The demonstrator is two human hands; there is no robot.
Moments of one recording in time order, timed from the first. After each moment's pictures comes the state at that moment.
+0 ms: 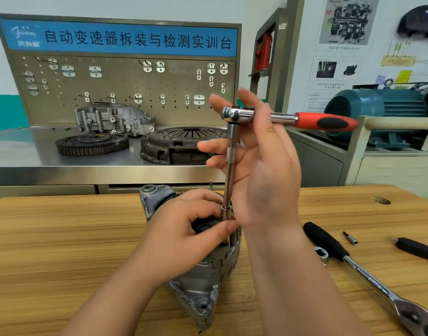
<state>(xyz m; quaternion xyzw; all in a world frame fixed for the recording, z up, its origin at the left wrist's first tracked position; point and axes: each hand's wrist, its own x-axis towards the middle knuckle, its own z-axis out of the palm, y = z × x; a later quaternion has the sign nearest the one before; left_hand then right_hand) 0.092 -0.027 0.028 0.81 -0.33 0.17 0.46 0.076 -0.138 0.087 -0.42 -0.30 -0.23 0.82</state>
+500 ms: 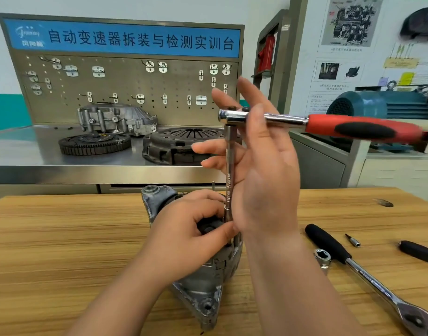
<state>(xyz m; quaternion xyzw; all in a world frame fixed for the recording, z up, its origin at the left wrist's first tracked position) 0.091 -0.029 0.028 0.82 -0.31 0.18 0.44 0.075 -0.133 0.085 -0.45 -0.32 -0.26 0.79</state>
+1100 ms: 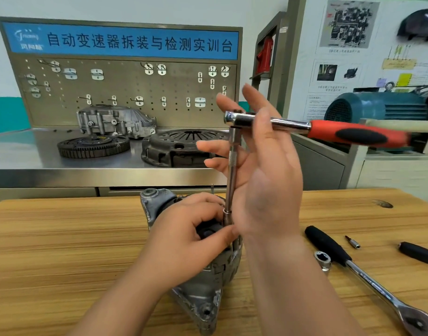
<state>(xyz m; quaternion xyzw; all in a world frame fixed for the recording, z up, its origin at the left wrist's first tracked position) 0.091 -0.029 0.028 0.81 -0.33 0.19 0.45 0.074 -0.134 0.087 -0.43 -0.29 -0.25 0.81</state>
